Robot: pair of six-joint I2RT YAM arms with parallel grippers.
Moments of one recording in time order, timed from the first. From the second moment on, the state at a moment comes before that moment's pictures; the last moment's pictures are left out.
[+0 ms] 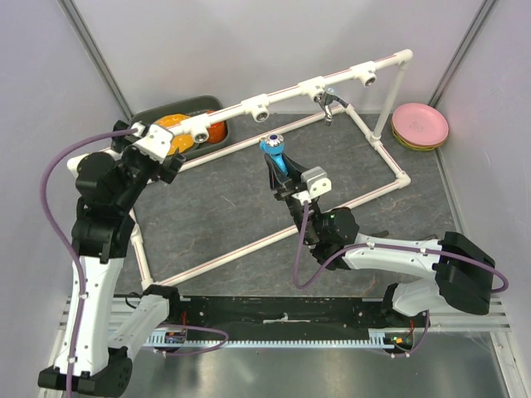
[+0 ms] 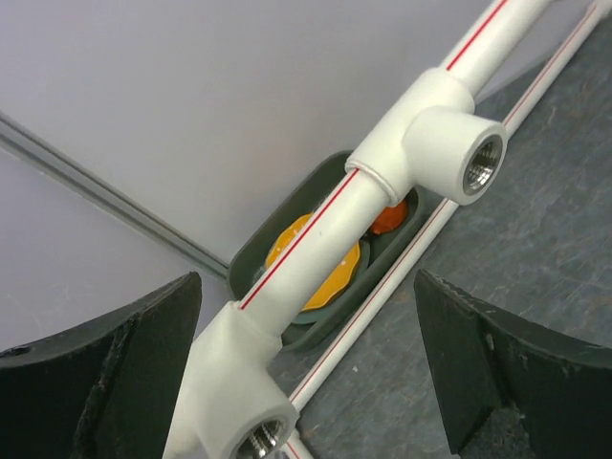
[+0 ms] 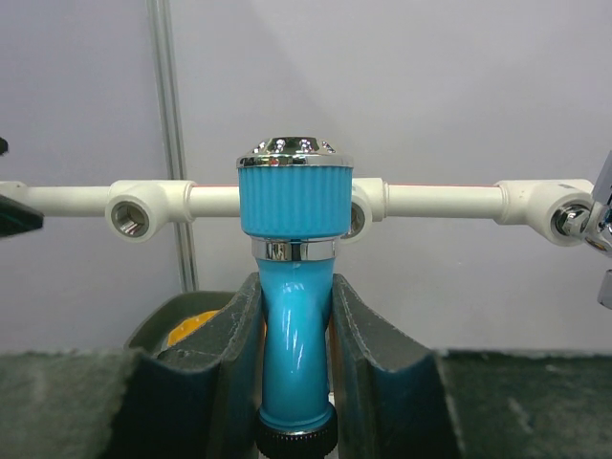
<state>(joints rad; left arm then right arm) -0.11 0.82 1.23 -0.43 0.16 0.52 1.13 1.38 0.80 1.28 0.54 -0.39</state>
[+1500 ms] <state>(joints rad) -0.32 0.93 1.10 -0.24 -0.19 1.00 1.11 1.59 0.92 1.30 0.64 -0.54</state>
